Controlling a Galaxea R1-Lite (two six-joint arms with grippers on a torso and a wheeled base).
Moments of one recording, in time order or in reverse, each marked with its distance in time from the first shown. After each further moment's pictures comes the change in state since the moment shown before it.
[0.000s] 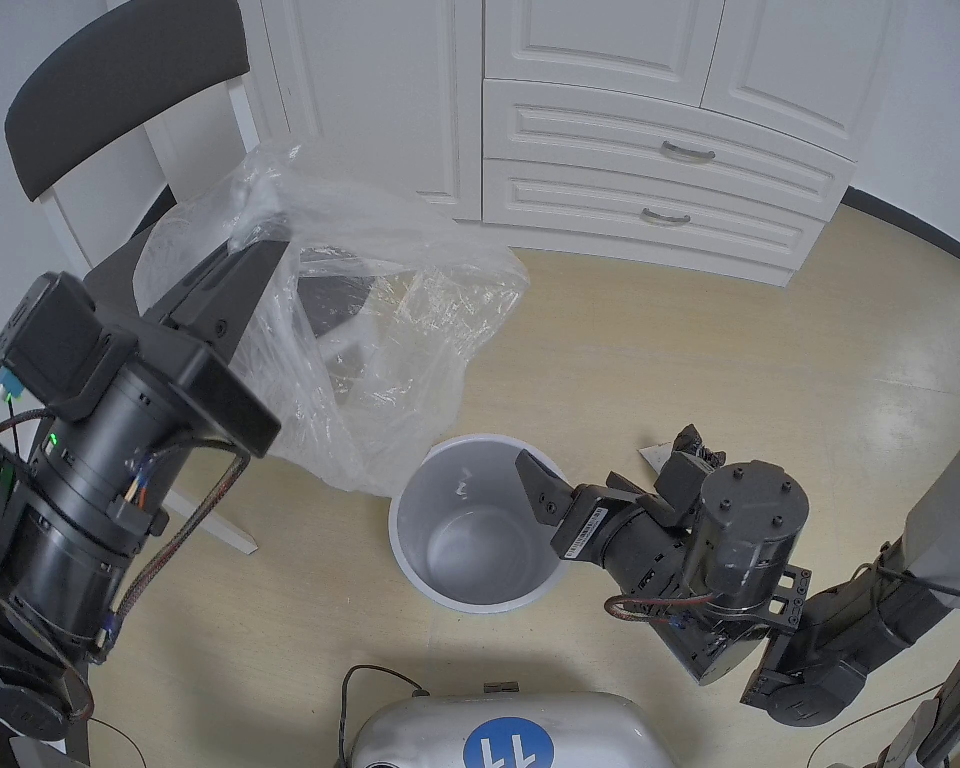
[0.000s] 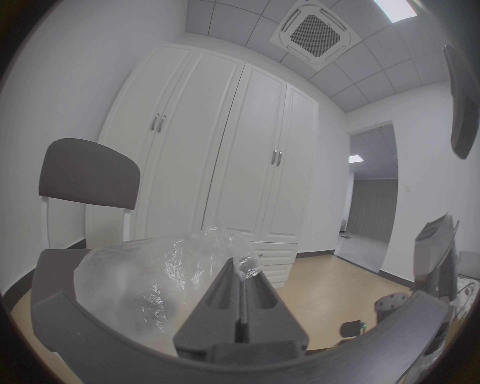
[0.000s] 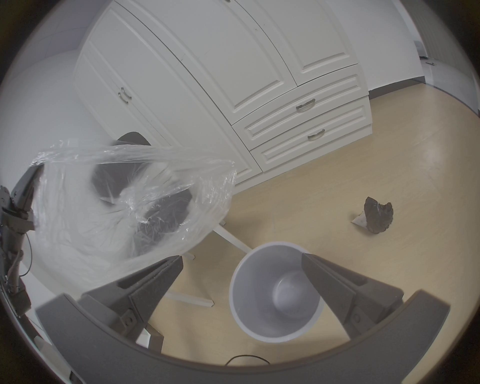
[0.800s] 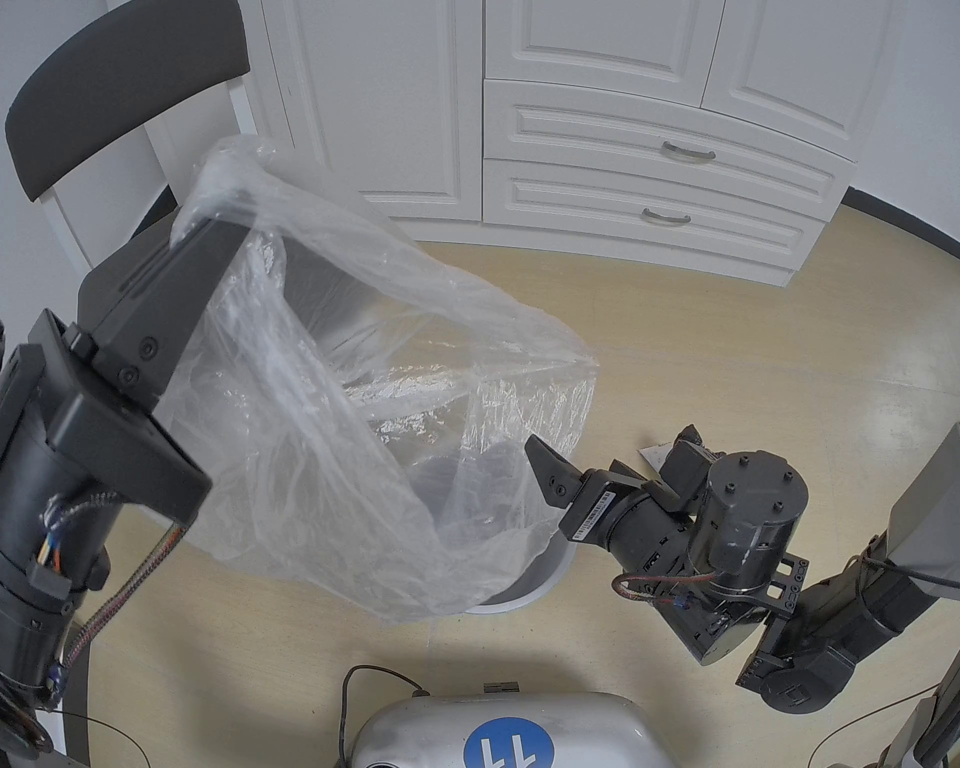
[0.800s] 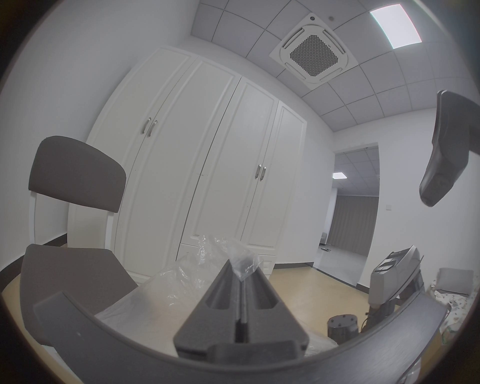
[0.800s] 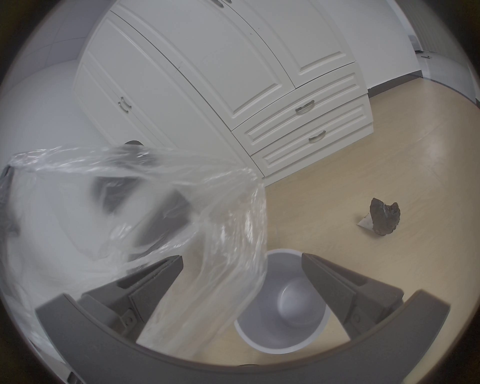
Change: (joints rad) left arm -0.136 -0.111 0.033 0.024 -0.001 0.001; right arm -0.052 0.038 -0.002 -0.079 0.050 0.000
